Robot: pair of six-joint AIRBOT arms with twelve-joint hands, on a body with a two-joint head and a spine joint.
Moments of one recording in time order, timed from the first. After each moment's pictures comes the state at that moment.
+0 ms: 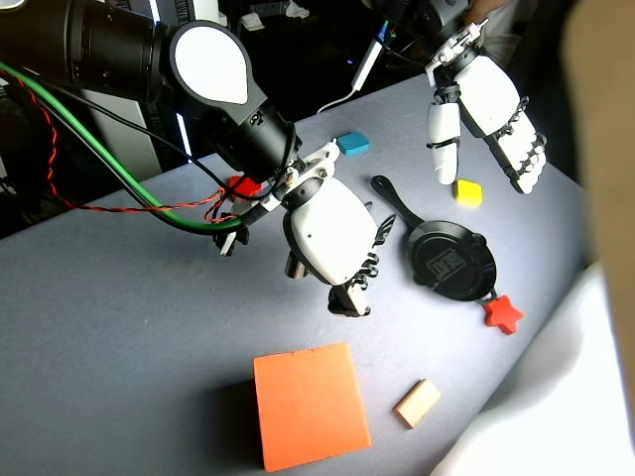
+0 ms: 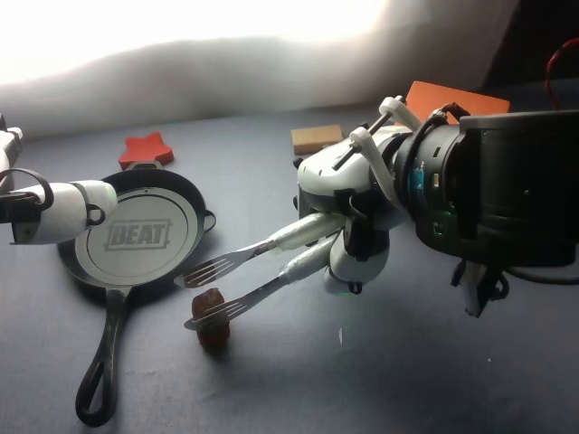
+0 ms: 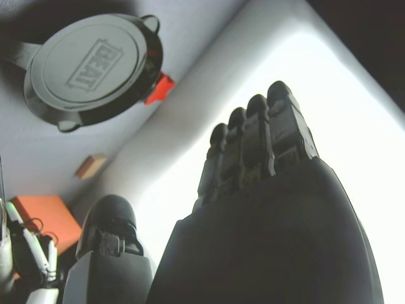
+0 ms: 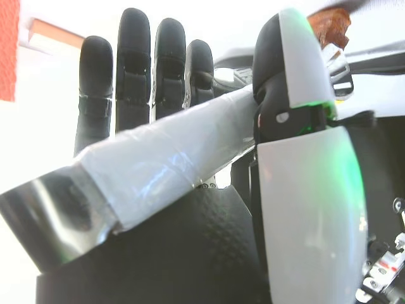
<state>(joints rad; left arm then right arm) 0.35 -0.76 0.62 -1.68 -1.14 2.27 -0.15 -1.38 1.03 -0.99 -0.66 0.18</state>
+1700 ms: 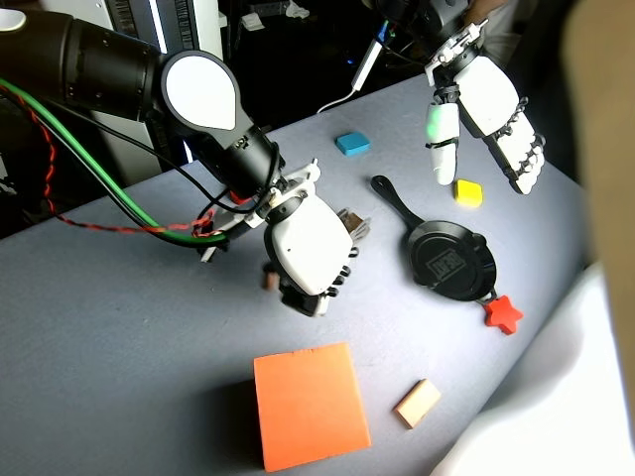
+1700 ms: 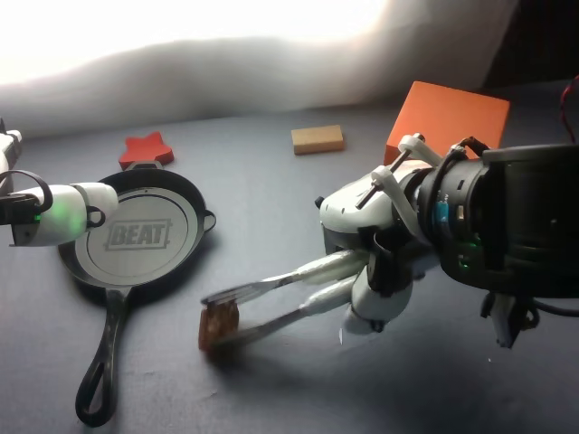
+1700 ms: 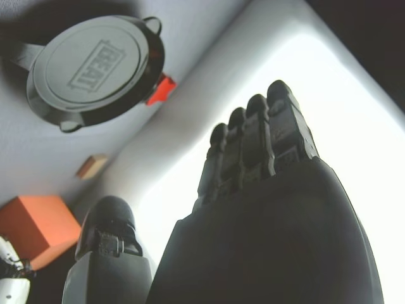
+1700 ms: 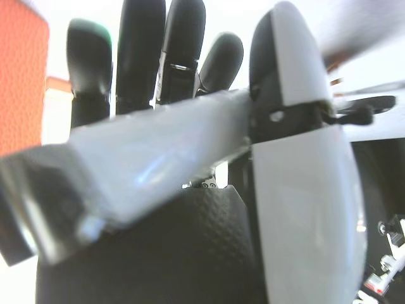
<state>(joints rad) 0.35 -0.76 0.62 -1.69 -1.14 2.27 -0.19 -1.33 0.98 -0.93 -0.66 0.12</state>
